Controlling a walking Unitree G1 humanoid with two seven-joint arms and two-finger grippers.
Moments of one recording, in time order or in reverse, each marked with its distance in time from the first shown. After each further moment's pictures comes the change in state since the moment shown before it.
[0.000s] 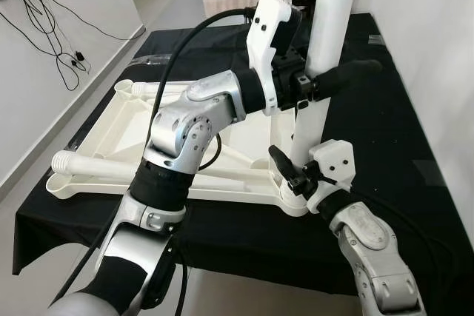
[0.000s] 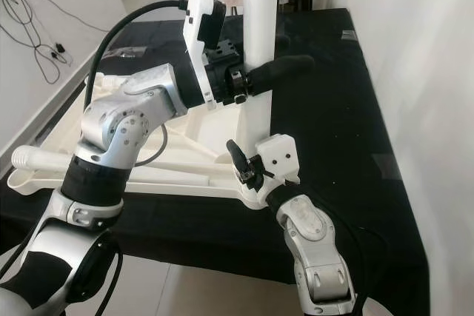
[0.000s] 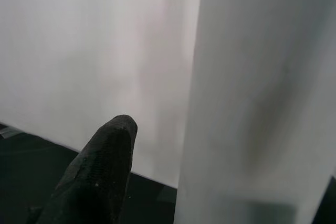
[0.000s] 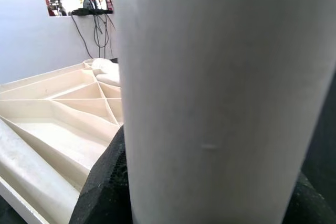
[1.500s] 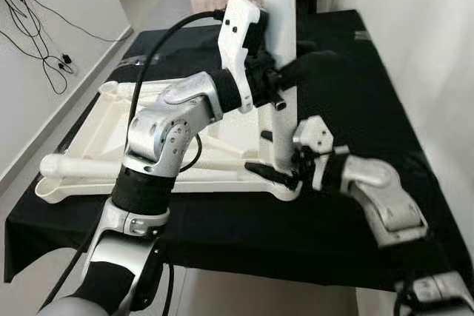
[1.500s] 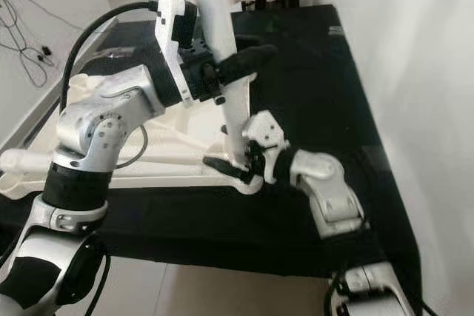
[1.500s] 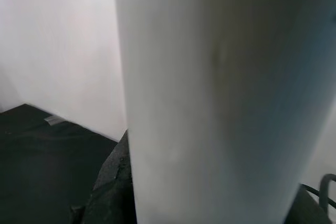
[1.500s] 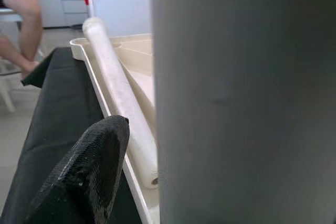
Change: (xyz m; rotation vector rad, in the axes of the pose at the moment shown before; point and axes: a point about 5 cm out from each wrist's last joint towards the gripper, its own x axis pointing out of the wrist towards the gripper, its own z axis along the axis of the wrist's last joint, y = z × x) left arm -0.023 0.010 0.005 0.049 0.029 0.051; right arm 0.058 -0.031 0.007 -0.030 0.077 0.648
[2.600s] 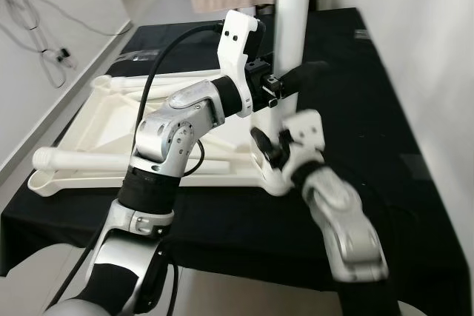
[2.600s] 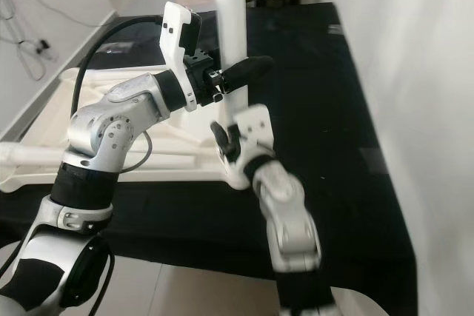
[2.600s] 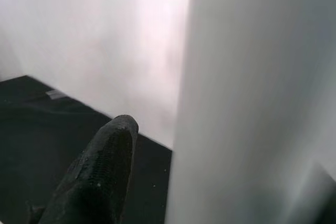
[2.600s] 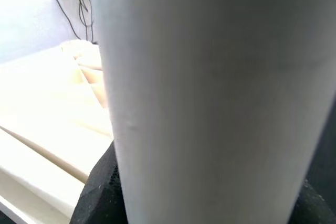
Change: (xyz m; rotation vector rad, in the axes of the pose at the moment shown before) left arm 0.000 0.014 -0.011 -0.046 0.024 0.124; right arm 0.012 0.049 0.004 0.100 0.007 -0.671
